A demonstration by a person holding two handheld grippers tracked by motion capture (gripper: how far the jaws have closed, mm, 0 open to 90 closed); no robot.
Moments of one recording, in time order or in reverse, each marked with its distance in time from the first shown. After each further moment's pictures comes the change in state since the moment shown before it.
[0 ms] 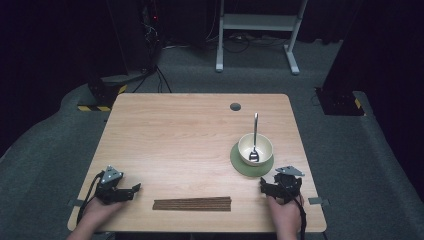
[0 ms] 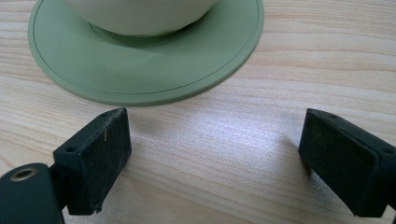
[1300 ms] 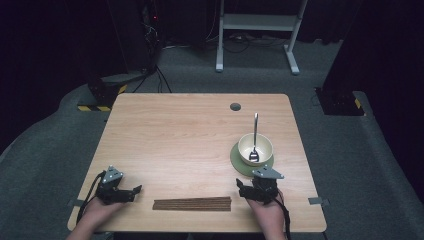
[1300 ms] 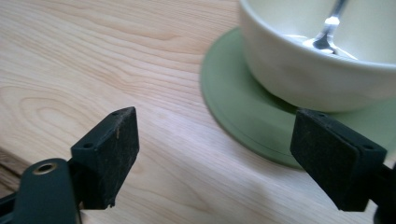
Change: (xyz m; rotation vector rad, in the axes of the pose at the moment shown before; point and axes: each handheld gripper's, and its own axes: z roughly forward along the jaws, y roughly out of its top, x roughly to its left) left arm -0.001 0.001 0.002 0.015 -0.016 0.012; right arm 0.067 0.017 -0.016 -0.117 0.208 -0.139
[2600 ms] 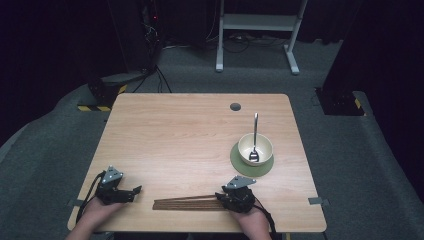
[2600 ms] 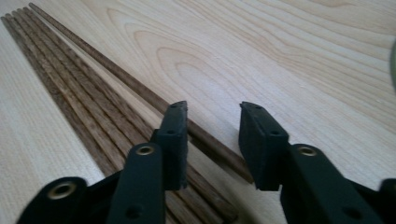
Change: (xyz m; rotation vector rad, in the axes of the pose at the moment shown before) left arm 0.001 0.000 -0.001 0.001 -0.008 0.006; right arm 0.058 -0.007 0.022 0.117 0.295 -0.177
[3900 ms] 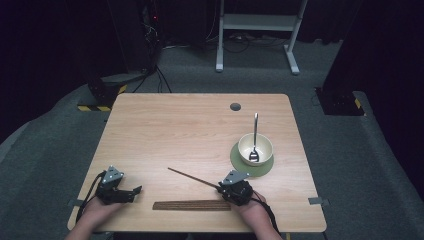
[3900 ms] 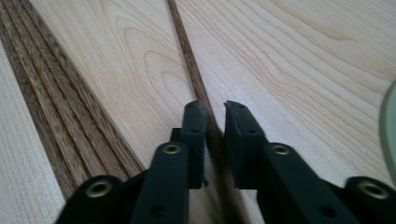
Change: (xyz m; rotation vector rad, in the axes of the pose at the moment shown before) left arm 0.000 0.000 0.000 0.001 -0.009 0.011; right arm -0.012 0.014 0.012 0.021 0.006 -0.165
